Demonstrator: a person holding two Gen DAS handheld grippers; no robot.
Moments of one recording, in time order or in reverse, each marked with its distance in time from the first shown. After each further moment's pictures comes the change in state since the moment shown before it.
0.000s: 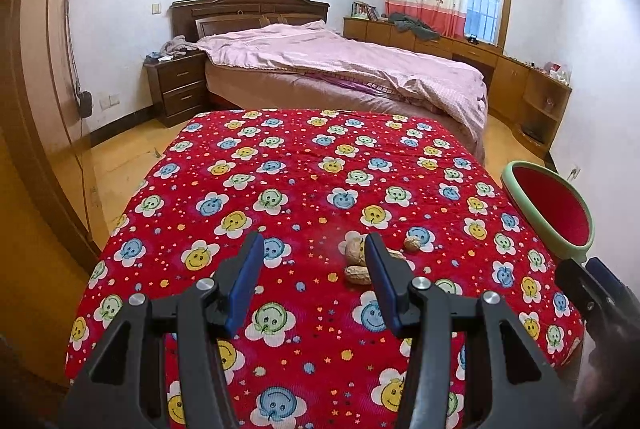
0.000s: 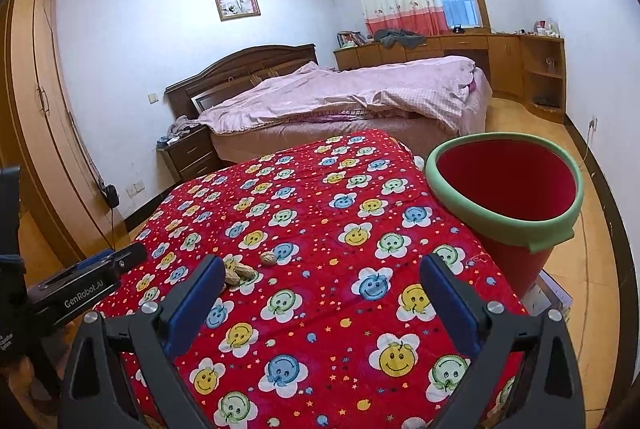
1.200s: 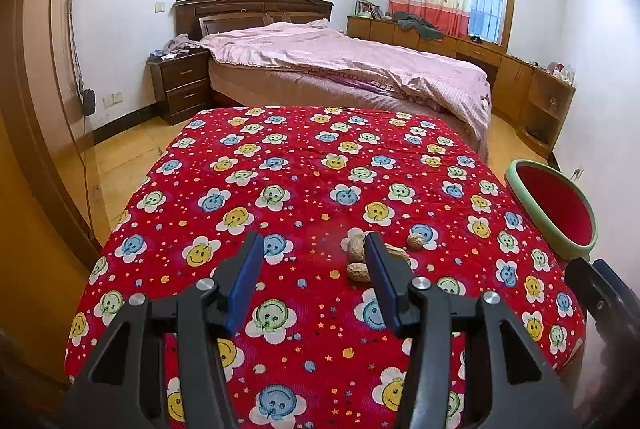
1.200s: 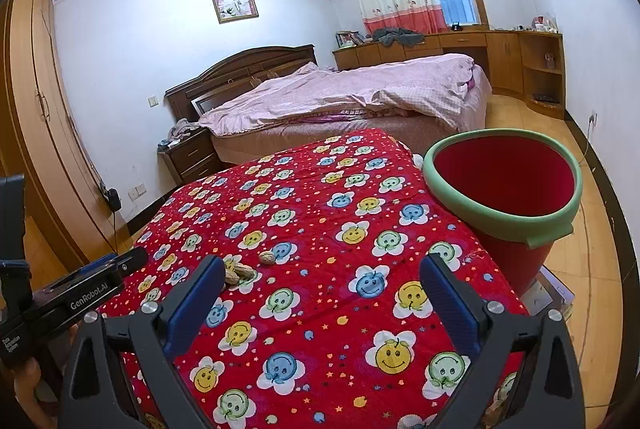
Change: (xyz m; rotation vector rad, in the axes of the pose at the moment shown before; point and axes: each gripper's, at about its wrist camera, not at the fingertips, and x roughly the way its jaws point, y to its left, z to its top) left arm 0.000 0.001 -0.003 -0.005 0.005 0.013; right arm -0.003 -0.003 0.000 0.011 0.002 0.003
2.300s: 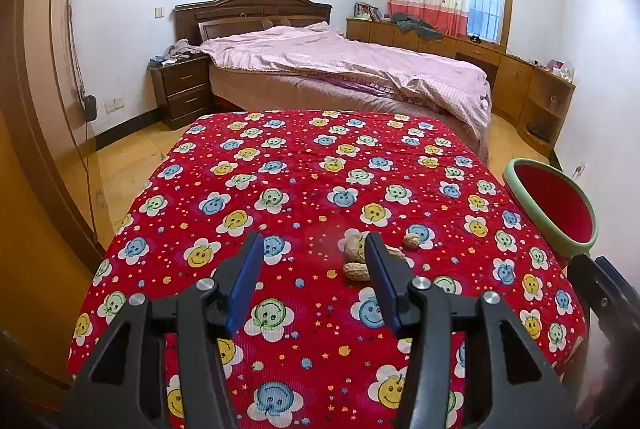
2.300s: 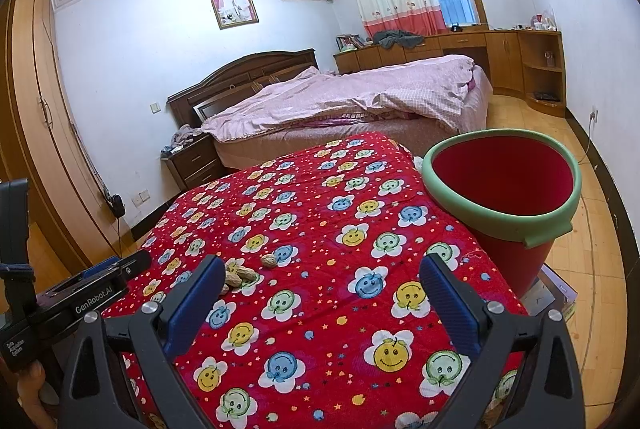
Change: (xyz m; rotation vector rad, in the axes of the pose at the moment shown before) left arm -0.004 -0.005 0.001 0.004 -0.006 0.006; right arm -0.002 0.003 0.000 0.004 -0.010 0.003
